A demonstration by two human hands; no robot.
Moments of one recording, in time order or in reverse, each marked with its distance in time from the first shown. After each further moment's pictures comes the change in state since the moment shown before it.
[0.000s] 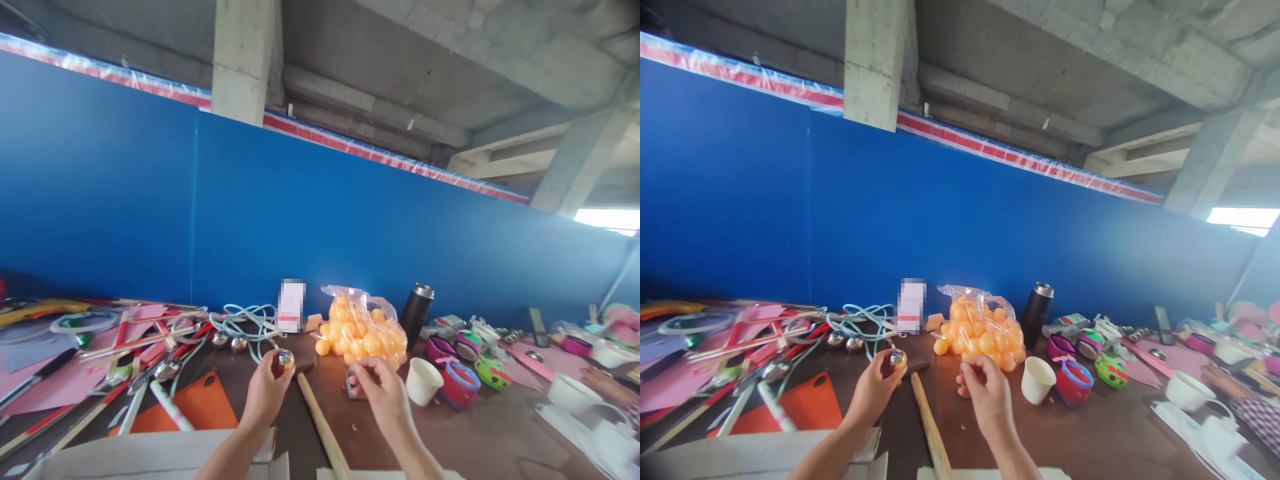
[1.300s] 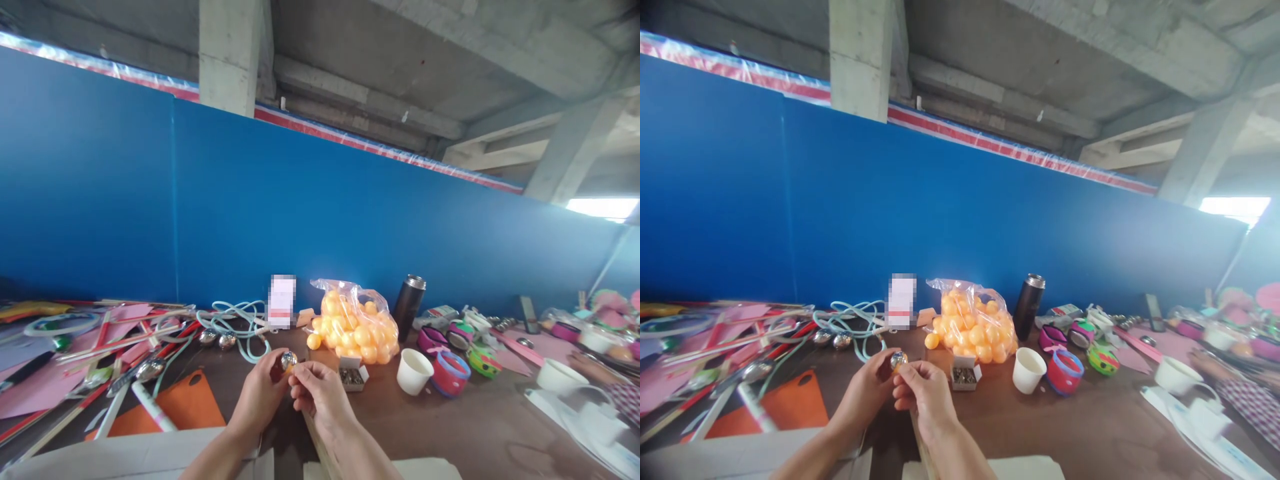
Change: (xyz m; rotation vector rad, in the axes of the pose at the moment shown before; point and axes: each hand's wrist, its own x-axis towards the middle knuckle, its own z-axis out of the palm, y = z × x) left_hand -0.016 0.019 0.005 0.198 -0.112 0.160; right_hand -0.017 -0.003 0.075 0.641 -0.334 0.377
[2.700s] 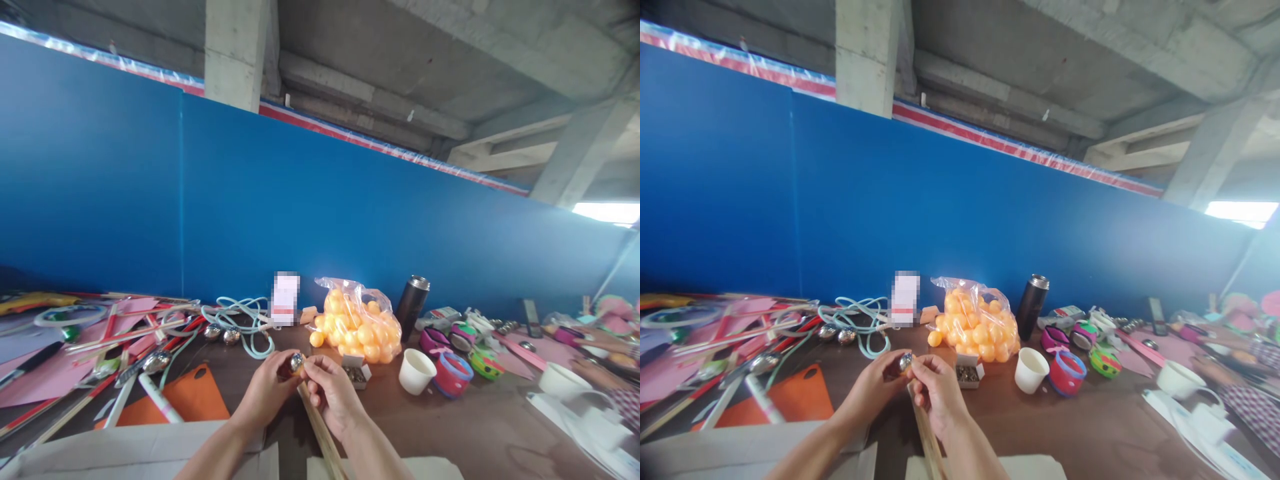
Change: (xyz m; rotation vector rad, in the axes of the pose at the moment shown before) left_hand 0.000 0.000 -0.003 -0.021 -0.123 0.103; right_hand 0.002 -0.004 -0.011 0.092 -0.029 0.029
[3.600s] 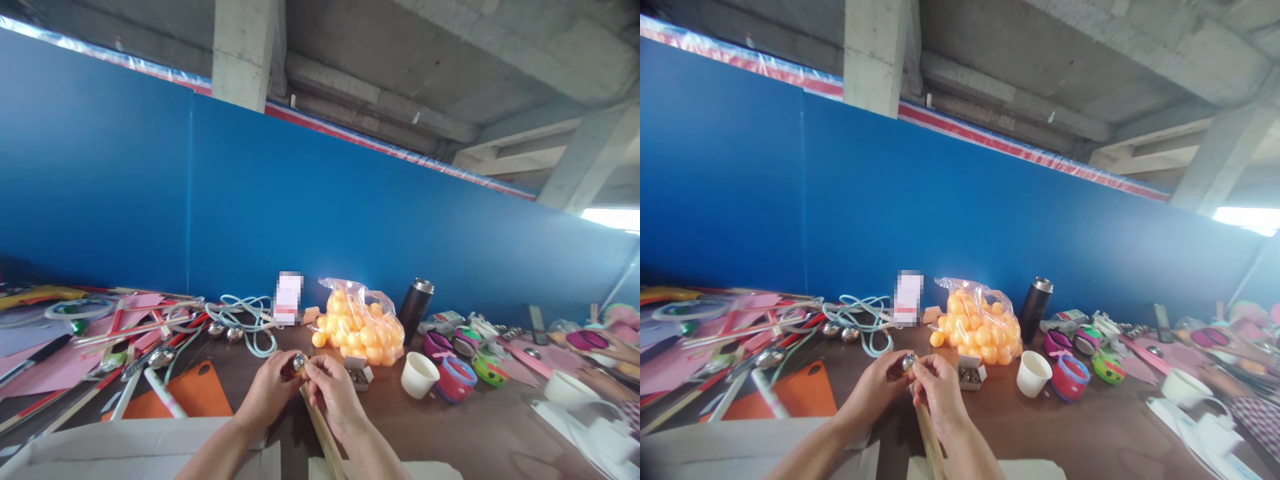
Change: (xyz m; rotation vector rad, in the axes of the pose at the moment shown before) left_hand 0.000 0.009 -0.001 0.087 -0.019 0.020; right_hand 0.003 0.005 0.000 -0.213 0.011 -0.119
